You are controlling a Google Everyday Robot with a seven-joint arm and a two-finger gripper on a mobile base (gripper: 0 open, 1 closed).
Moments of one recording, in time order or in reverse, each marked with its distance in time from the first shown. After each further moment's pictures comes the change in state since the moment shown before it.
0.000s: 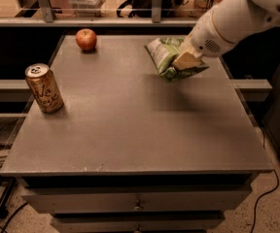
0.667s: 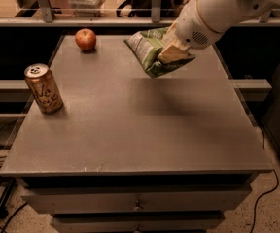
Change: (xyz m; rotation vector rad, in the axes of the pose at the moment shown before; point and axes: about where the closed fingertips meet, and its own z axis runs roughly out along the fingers) arm -0.045 0.015 -0.004 -0.036 -0.056 -0.135
